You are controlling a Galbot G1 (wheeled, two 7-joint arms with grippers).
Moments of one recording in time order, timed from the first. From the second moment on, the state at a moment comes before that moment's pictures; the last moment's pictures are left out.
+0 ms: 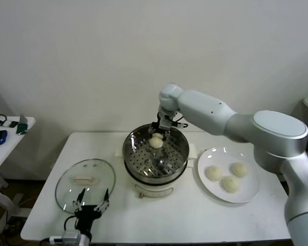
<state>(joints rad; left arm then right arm) 1.68 -1.54 -0.60 -2.01 -0.01 0.09 0.02 0.43 1.41 -1.21 0.79 -0.28 0.69 -0.98</state>
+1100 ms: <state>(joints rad) 1.69 -1.53 -0.60 -2.01 0.00 0.07 0.03 0.86 0.82 -1.84 1.33 0.59 -0.09 -0.95</state>
